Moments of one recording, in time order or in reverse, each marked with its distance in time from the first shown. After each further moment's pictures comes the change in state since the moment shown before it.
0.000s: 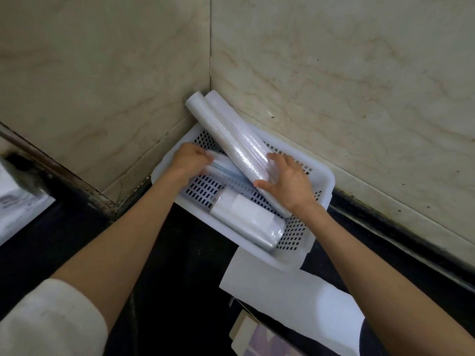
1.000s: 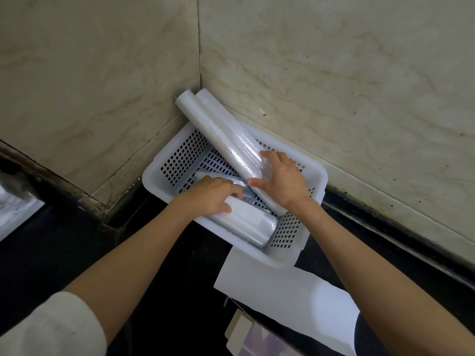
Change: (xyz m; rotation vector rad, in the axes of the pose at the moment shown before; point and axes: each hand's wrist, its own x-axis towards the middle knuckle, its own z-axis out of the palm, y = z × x) left_hand -0.032 -0.018 0.041 0.893 -0.513 0.599; right_hand 0.002 0.002 -0.002 0.004 -0.017 0.003
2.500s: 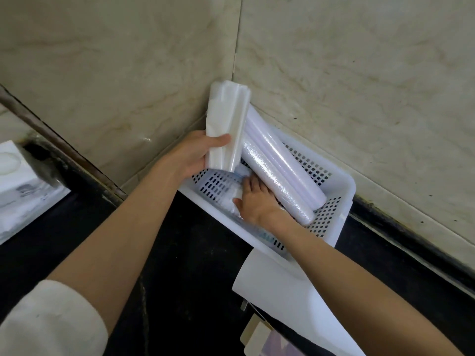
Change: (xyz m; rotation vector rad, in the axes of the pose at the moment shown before) left_hand -0.019 -0.046 -0.069 -1.543 0.363 -0.357; right_hand 0.006 -0.050 0.080 -0.263 -0.357 -0.094
